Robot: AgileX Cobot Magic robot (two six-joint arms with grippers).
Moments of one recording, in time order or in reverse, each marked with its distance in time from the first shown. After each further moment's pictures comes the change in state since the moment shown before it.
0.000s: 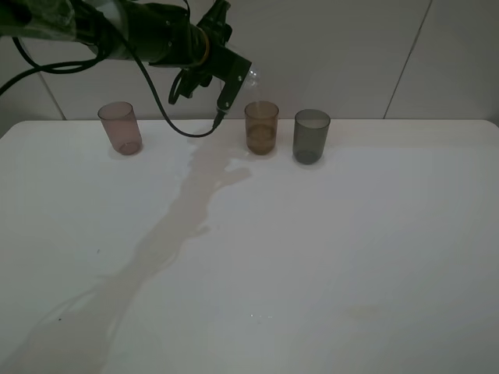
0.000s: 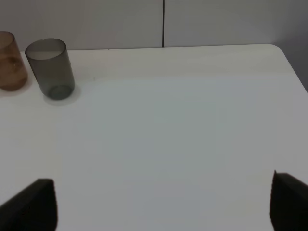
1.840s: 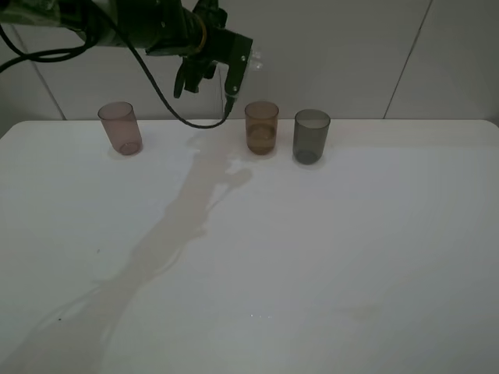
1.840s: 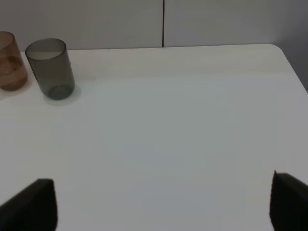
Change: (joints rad) left arm 0.002 -0.050 0.000 -0.215 -0.001 -0.071; right arm 0.000 0.000 0.000 0.000 0.000 0.000
